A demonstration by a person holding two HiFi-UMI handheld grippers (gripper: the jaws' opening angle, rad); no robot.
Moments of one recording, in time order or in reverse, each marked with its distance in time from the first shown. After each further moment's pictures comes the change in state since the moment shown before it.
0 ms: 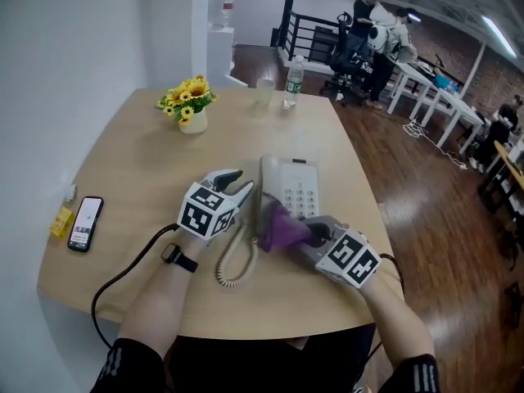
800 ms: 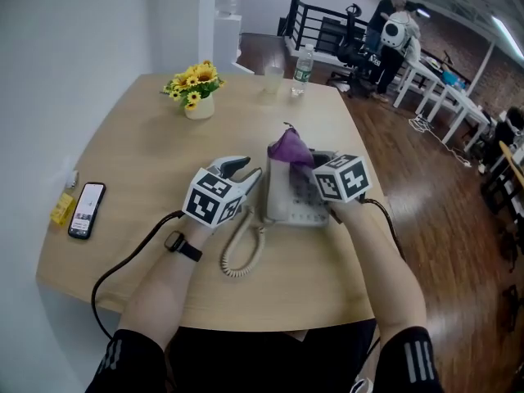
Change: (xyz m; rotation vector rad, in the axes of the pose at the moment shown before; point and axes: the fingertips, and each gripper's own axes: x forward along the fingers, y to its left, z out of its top) left arm 0.001 0.001 0.002 0.004 -0.004 0.000; right arm 0.061 -0.147 0.030 0.305 -0.033 -0.165
